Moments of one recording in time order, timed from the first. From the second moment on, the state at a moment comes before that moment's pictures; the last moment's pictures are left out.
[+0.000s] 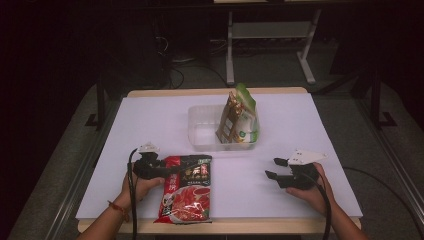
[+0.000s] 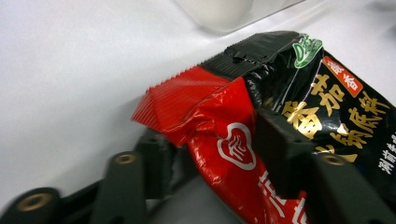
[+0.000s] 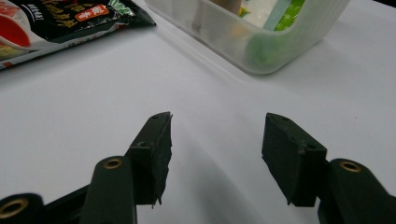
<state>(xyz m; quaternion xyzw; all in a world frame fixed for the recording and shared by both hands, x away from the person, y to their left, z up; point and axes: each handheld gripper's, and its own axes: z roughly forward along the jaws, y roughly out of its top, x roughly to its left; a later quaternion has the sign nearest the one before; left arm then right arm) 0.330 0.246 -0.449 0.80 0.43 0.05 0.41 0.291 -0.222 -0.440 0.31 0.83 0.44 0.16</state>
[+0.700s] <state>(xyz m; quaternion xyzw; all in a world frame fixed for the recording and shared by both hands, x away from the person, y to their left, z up) 0.316 0.252 -0.425 0.78 0.39 0.07 0.48 0.294 -0.230 -0.442 0.33 0.82 0.45 0.14</state>
